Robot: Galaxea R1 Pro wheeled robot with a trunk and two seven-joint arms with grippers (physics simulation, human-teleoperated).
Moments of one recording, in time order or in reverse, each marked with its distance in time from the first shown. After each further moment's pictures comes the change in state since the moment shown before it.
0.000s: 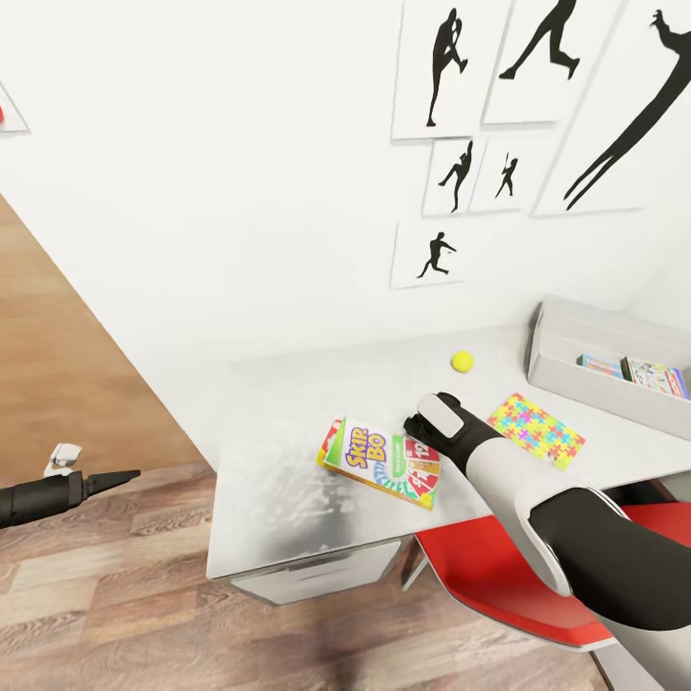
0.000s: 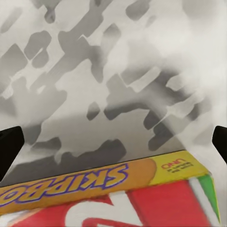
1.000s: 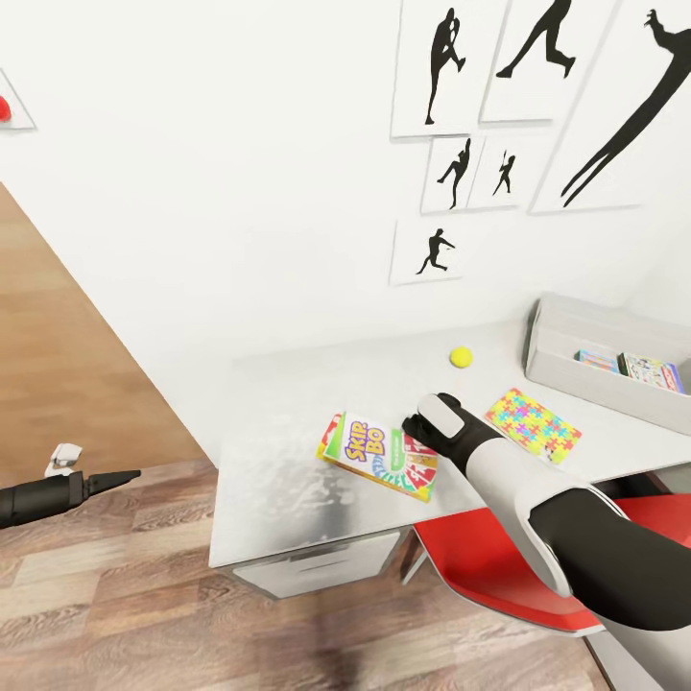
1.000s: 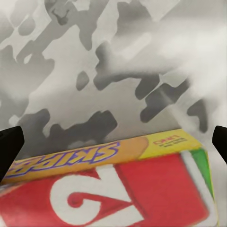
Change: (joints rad) left arm 0.000 -0.001 -0.001 0.000 0.000 0.000 0.000; right arm 0.001 0.000 -0.003 0.002 -0.015 -0.002 0.016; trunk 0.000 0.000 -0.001
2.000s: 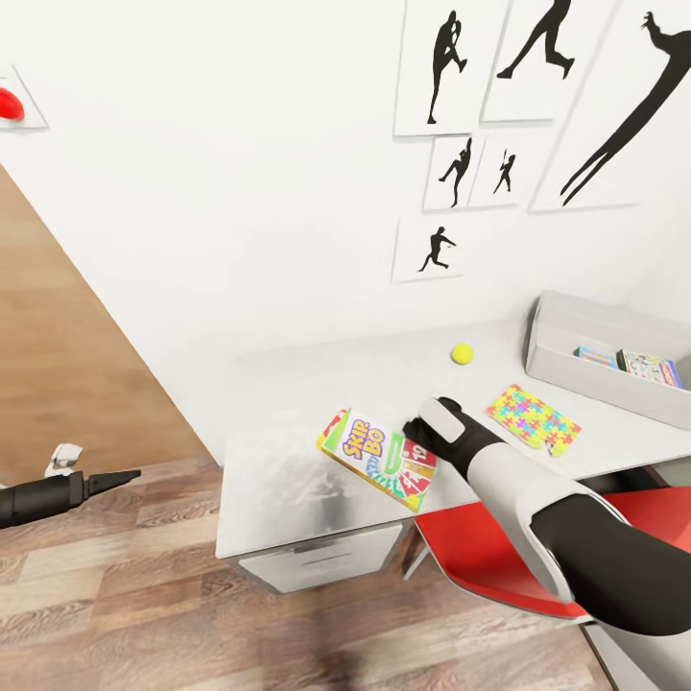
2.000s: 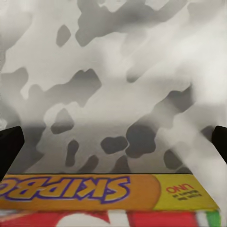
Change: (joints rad) left arm 0.000 0.000 0.000 0.000 0.000 0.000 0.001; right arm 0.019 -0.005 -0.002 -0.012 0.009 0.005 -0.001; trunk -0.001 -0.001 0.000
